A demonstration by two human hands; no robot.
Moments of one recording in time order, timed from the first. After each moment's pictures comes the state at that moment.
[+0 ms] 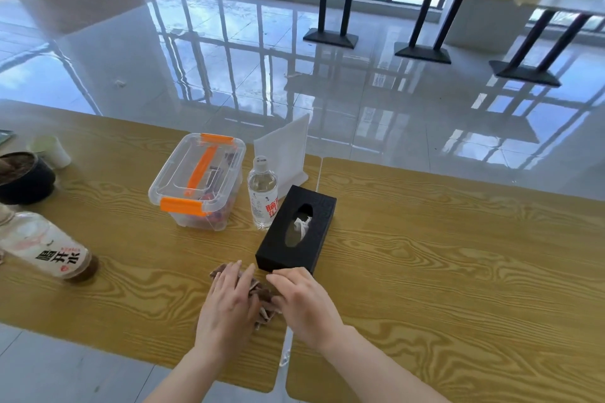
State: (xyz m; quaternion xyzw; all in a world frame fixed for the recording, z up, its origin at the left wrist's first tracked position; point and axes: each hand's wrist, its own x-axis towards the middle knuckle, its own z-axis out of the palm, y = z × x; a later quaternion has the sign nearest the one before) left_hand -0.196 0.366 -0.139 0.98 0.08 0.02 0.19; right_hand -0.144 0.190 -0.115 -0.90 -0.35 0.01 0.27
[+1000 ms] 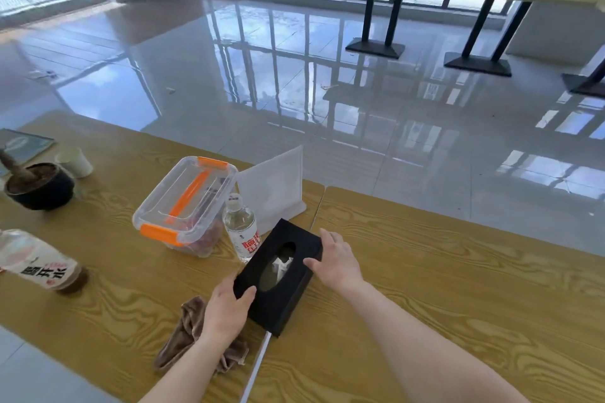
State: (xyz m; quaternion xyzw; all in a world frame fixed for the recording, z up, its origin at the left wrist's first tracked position) left_hand -0.103 0.306 -0.098 0.82 0.37 -0.04 0.44; right_hand 0.047 0.127 -0.081 -0.93 -0.16 0.19 0.27
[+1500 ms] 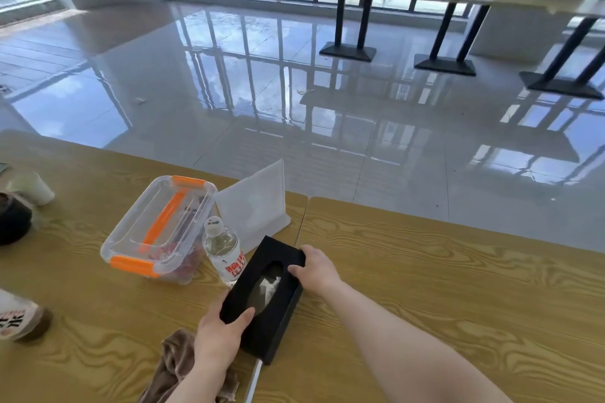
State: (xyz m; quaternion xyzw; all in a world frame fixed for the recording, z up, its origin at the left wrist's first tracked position) left_hand -0.087 0.299 -0.103 0.74 0.43 -0.01 0.52; right_hand 0.070 0.150 -0.085 -0.90 -0.08 0.28 0.33
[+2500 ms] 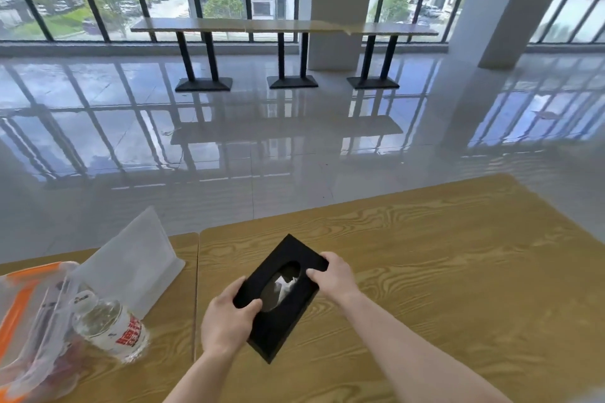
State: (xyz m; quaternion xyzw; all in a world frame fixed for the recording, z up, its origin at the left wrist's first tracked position) left_hand -0.019 0.173 -0.038 0.89 0.11 -0.09 0.44; right_hand 0.010 -0.046 -0.036 -0.86 0.22 0.10 0.46
